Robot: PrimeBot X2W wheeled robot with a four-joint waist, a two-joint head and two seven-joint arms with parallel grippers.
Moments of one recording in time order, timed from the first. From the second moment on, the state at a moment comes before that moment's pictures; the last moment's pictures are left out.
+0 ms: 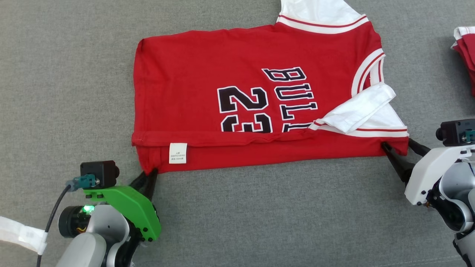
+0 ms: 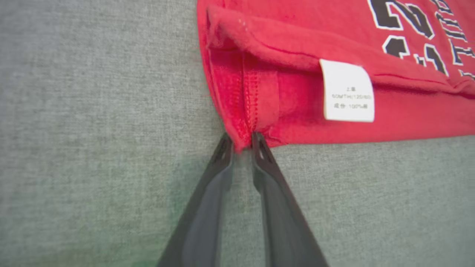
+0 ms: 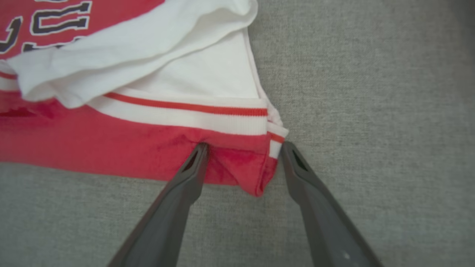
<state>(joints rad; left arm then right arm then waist) -0.17 0.33 -0.36 0.03 -0.65 0.15 0.37 -0.24 -0.45 0.12 0.17 0.60 0.13 0.39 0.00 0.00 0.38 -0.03</state>
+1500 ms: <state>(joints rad) 0.11 0.48 -0.28 -0.32 -0.76 0.13 0.41 -0.01 -0.82 -0.08 -0.23 0.98 0.13 0.72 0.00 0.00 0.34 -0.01</state>
